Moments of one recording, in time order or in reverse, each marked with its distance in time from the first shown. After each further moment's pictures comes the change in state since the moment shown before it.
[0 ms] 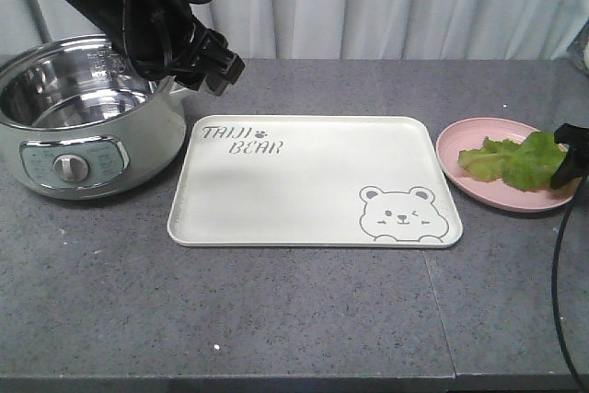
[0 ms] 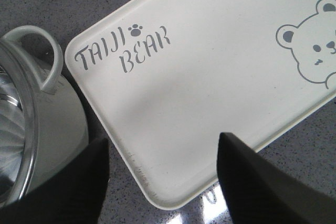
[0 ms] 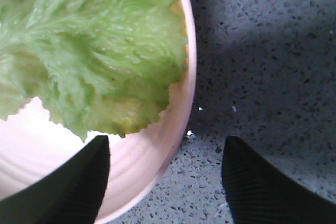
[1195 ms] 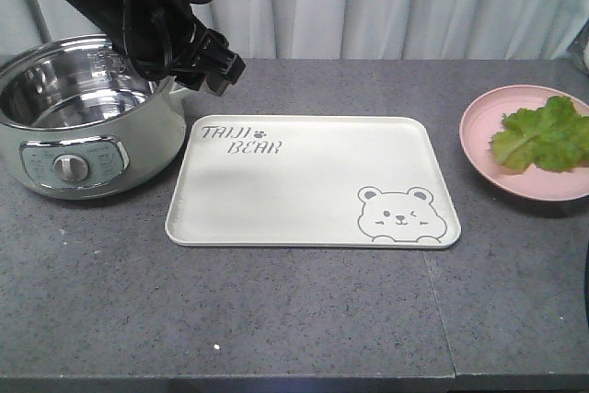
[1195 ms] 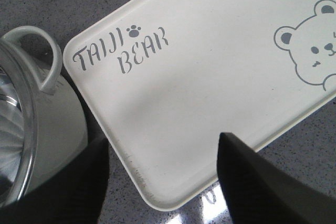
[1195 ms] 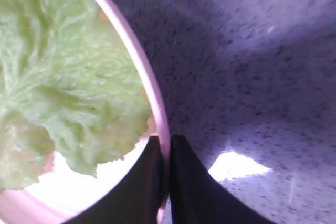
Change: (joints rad) left arm 0.000 0.000 0.000 -0.003 0.000 0.000; right arm -0.137 -0.032 0.000 0.214 -0.049 -0.095
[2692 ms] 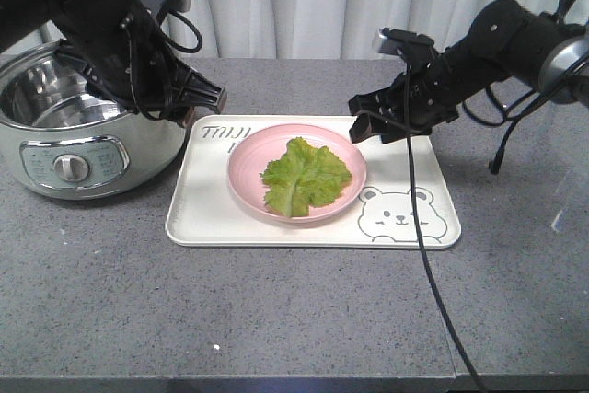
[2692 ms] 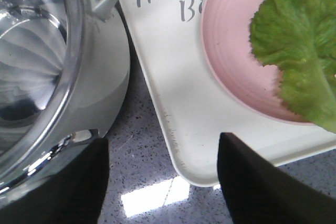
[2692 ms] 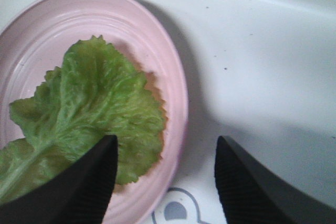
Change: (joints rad) left arm 0.000 0.000 0.153 0.197 -0.006 -0.290; right arm 0.674 0.102 -0.193 -0.040 -0.093 -0.072
